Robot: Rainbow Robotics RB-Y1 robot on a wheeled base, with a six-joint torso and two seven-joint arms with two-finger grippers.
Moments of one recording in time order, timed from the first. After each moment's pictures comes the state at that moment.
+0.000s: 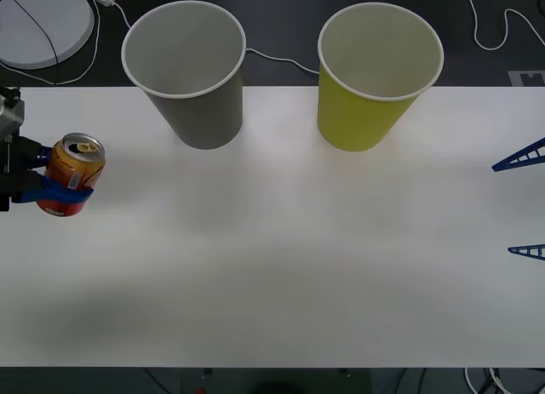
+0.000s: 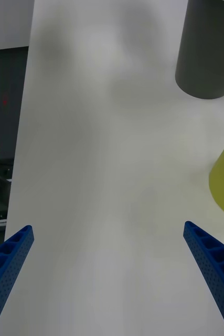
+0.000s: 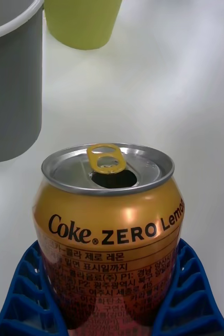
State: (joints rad) right arm 0.01 -1.08 -0.41 -1.84 1.23 -1.57 -0.18; left arm -0.23 1.15 0.03 -1.59 -1.27 -1.31 0.40
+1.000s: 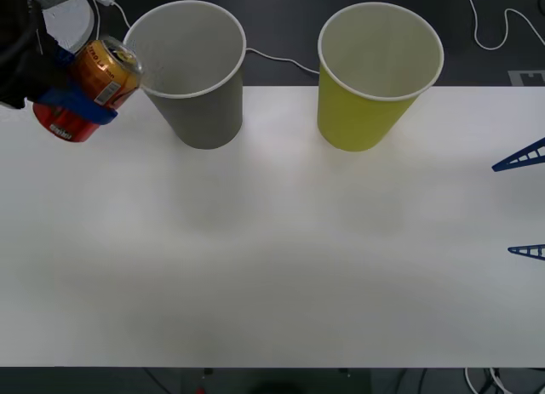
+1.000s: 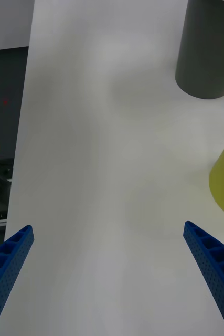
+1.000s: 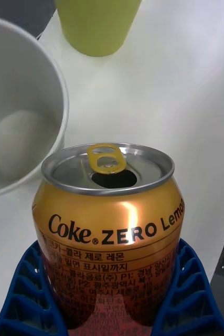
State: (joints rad) right arm 0.01 -1.08 -0.41 -1.84 1.23 -1.57 -0.18; left arm -0.84 1.21 -0.18 -1.86 -1.51 -1.57 1.14
